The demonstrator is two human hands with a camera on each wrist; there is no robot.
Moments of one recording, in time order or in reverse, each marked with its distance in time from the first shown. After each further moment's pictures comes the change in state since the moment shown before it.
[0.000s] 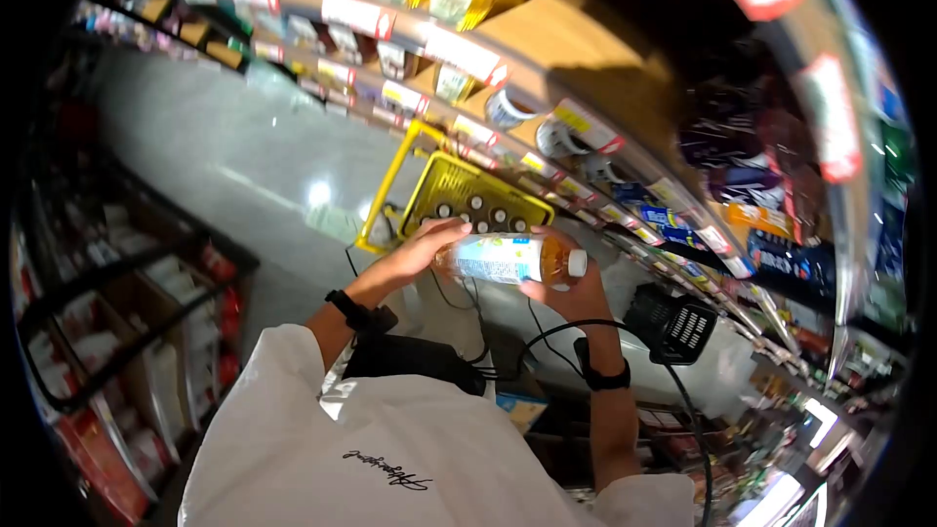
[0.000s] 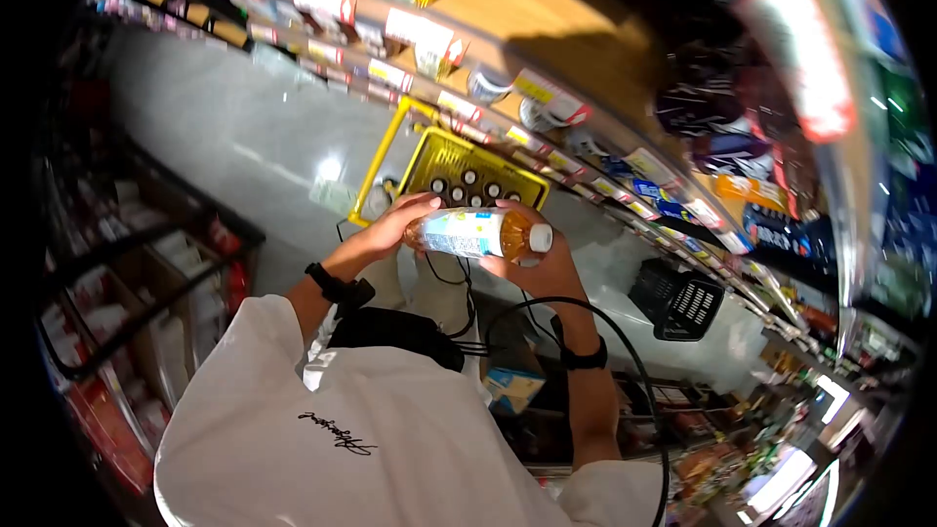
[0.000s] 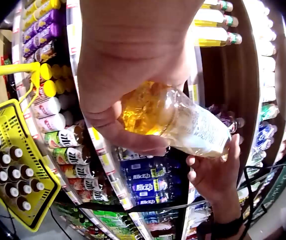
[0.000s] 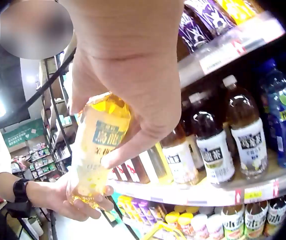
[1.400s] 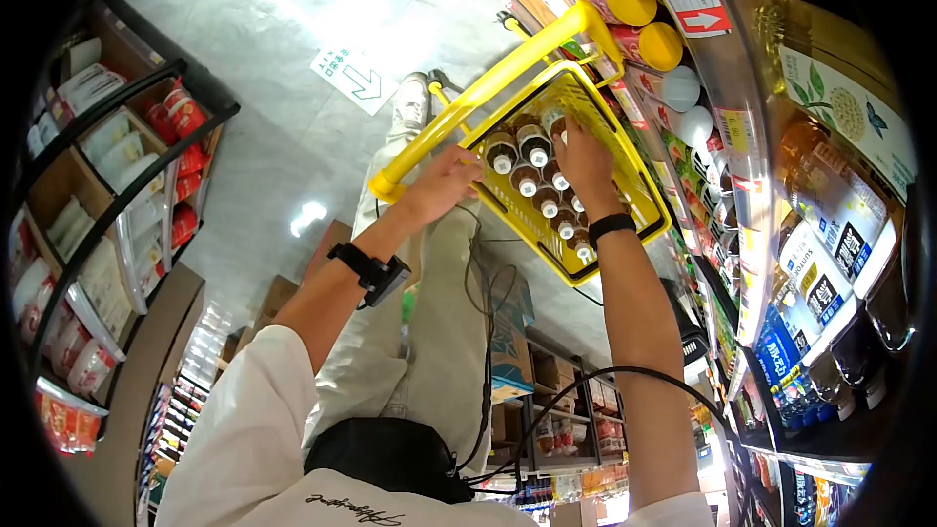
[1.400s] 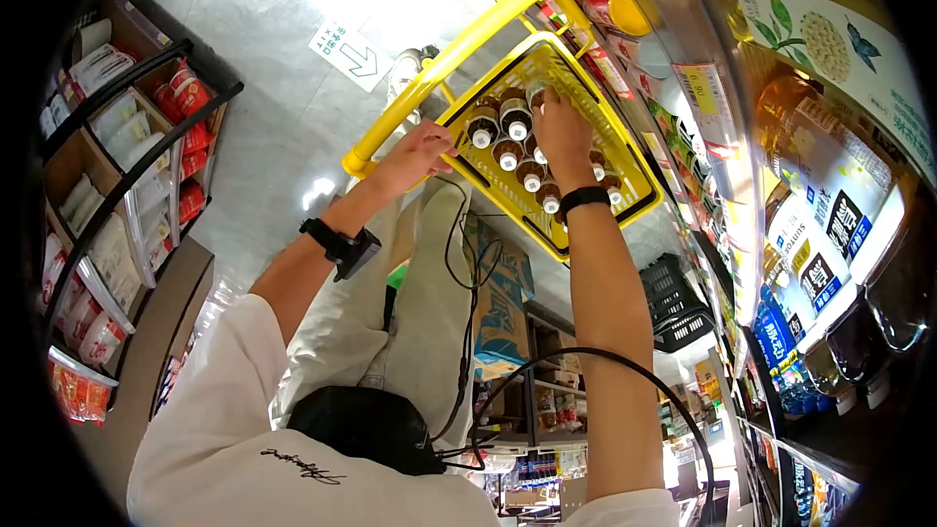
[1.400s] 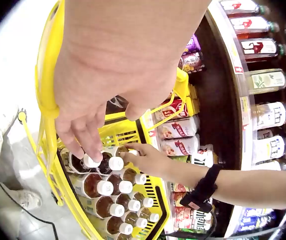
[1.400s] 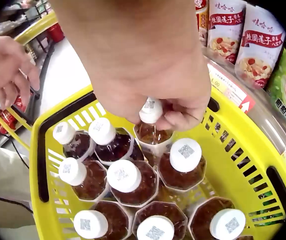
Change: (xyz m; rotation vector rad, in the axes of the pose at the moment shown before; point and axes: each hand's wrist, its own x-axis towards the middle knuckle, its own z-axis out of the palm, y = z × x) left_hand 0.096 -0.264 -0.205 -0.203 0.533 -0.187; right_hand 0.329 0.380 0.089 -1.378 -0.255 0.112
